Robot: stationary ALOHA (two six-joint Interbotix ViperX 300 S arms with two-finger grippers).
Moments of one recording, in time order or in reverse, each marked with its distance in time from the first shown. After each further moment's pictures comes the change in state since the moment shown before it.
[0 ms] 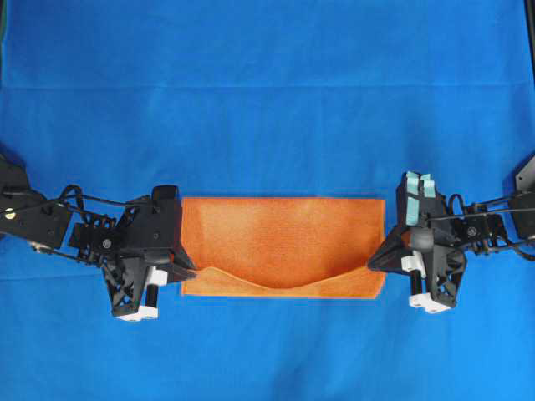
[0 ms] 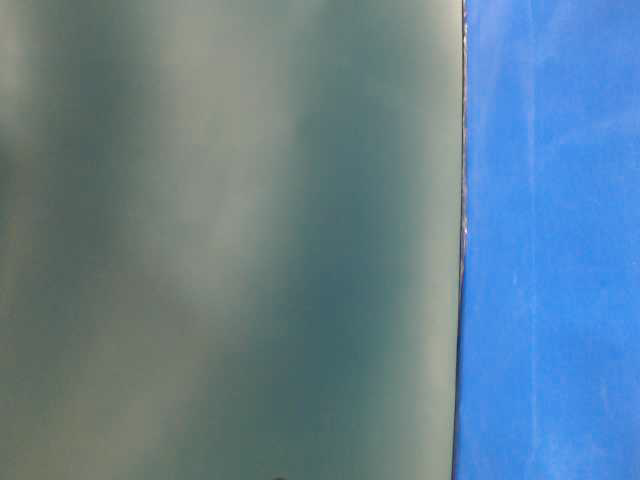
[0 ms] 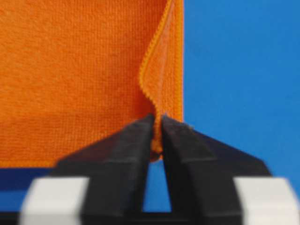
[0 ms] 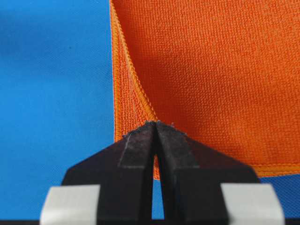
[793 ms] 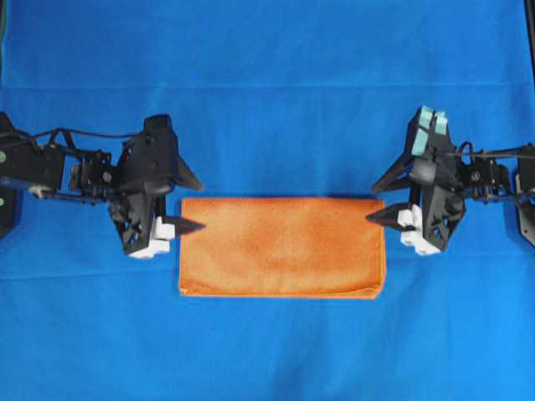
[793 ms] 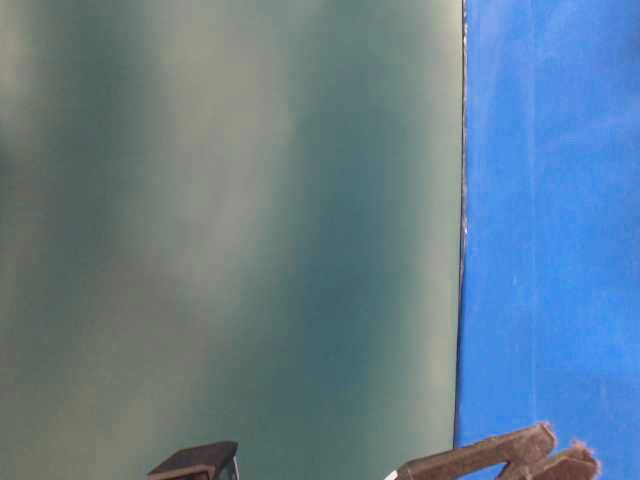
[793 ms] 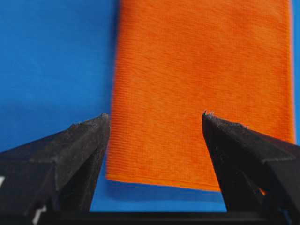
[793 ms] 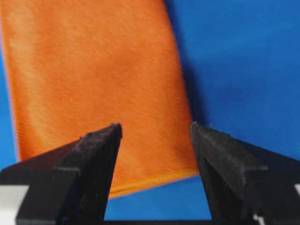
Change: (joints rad) left arm 0.247 -0.103 0.008 0.002 0.051 0.163; right arm -0.275 -0.095 0.026 -0.106 0.084 -0.002
